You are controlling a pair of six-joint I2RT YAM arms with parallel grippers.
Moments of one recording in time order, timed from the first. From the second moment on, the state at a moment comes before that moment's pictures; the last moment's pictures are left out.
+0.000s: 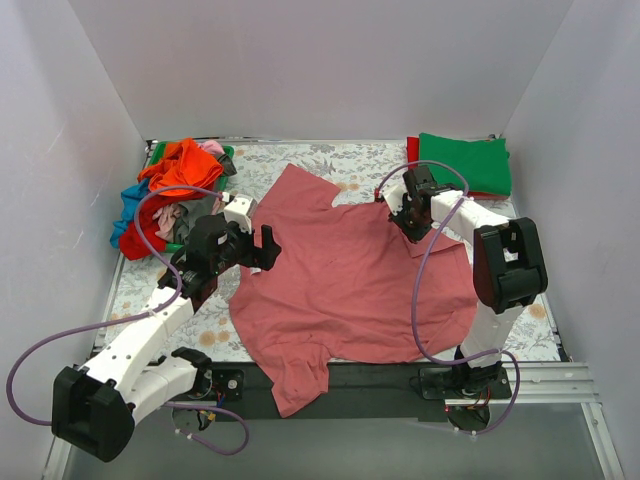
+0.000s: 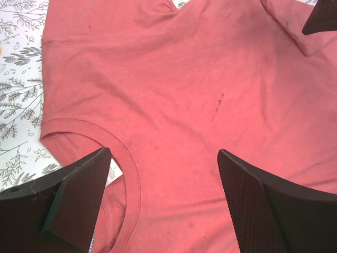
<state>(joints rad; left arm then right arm) -0.40 0.96 0.67 -0.16 0.16 -0.15 0.29 1.82 1.25 -0.64 -0.08 -0.55</state>
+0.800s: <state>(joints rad) -0.40 0.97 0.67 -0.16 0.14 -0.15 0.29 1.86 1.25 -0.64 -0.09 -0.55</state>
